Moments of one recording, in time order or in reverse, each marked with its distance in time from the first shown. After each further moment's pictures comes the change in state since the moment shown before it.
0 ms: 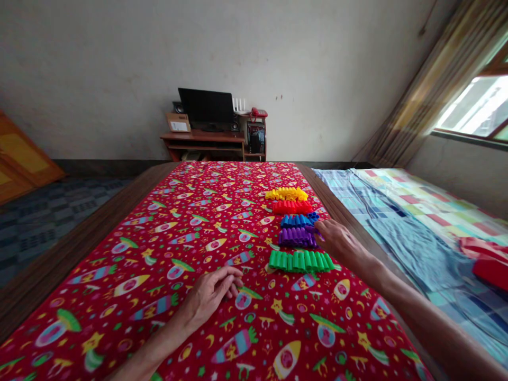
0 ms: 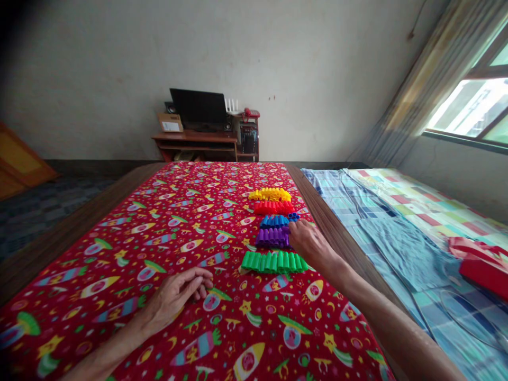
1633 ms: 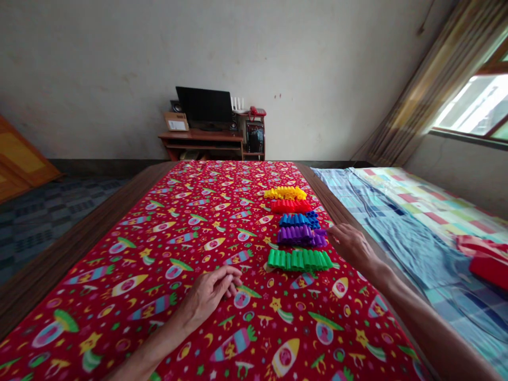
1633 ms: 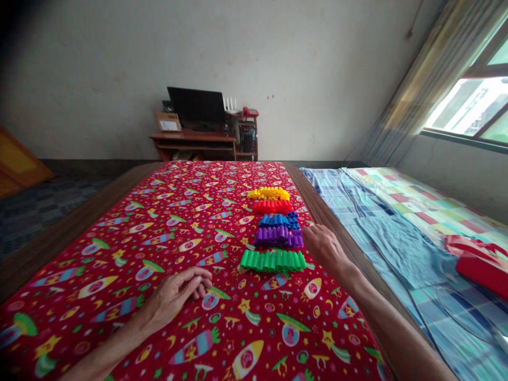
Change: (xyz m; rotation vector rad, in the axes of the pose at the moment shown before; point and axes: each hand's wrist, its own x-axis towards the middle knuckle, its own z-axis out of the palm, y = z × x) left_hand 0.000 -0.007 0.001 0.040 -0.002 0.046; right_hand -0.028 0.025 0.001 -0.166 -0.001 0.094
